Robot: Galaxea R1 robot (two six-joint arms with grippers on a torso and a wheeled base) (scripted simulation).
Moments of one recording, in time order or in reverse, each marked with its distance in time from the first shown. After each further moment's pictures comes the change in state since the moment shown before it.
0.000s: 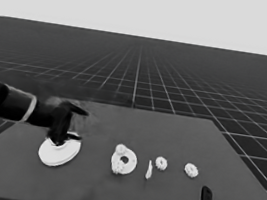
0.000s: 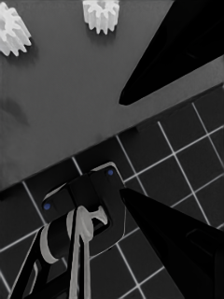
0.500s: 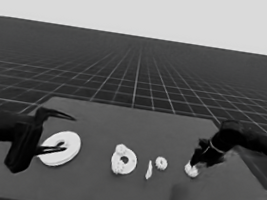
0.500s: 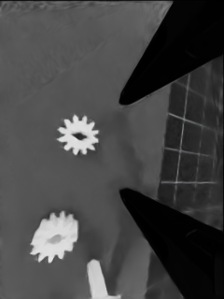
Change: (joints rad) left arm -0.048 -0.213 0.203 0.020 -0.101 0.216; right arm 0.362 0.355 -0.815 0.533 -0.222 0.474
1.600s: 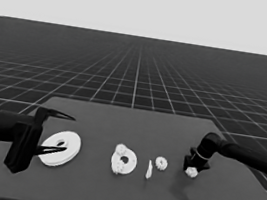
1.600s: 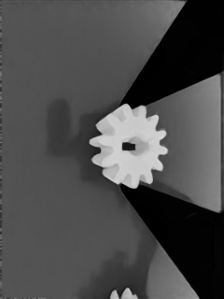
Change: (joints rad) left arm 0.000 -0.001 0.001 0.000 0.000 0.001; right arm -0.201 0.173 -0.347 -0.105 0.109 -0.015
